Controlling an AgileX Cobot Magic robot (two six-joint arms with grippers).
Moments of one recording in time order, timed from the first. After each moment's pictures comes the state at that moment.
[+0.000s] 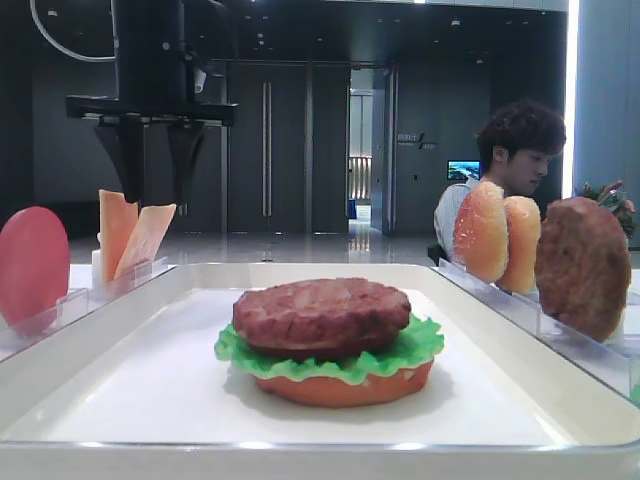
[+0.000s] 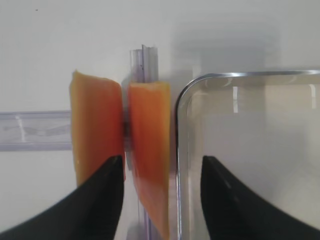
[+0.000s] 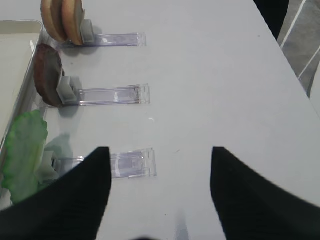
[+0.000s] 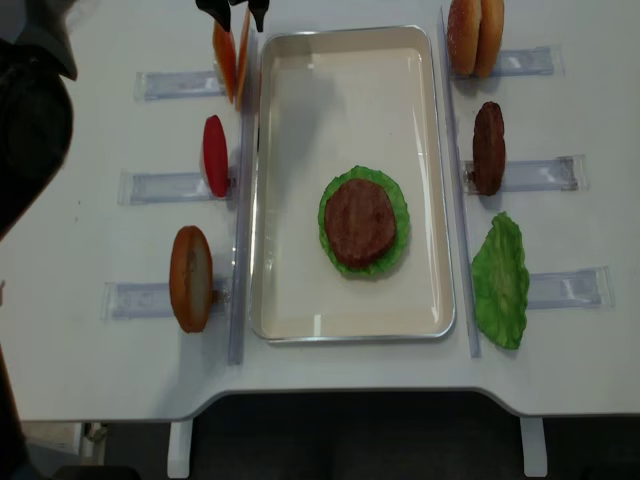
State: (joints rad) left arm -0.41 2.17 -1.94 0.20 1.15 -0.45; right arm -0.02 -0.01 -0.51 0.00 1.13 -0.04
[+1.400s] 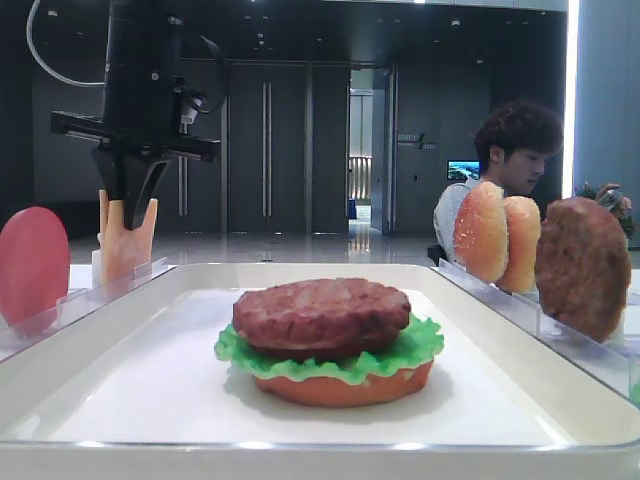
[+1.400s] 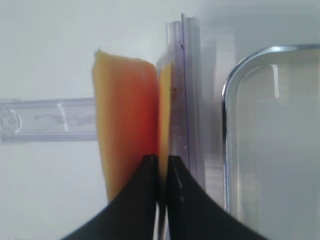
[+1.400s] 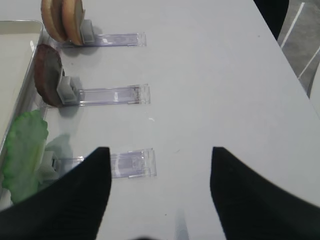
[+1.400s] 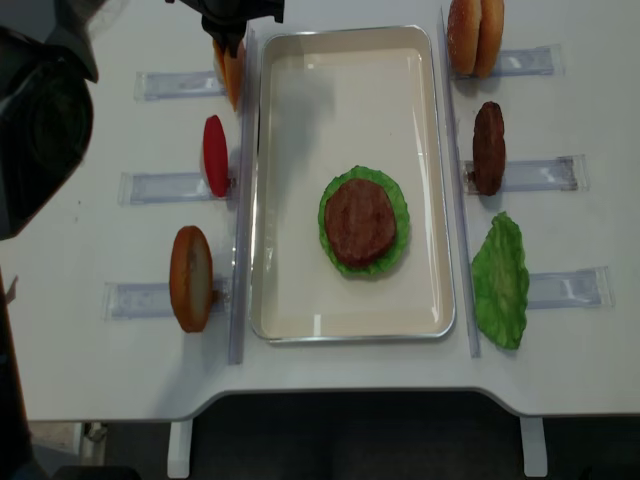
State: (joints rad) left arm -0.41 2.23 -1.94 0.29 1.22 -0.43; right arm -0.02 -0.01 -0.51 0.00 1.13 -0.04
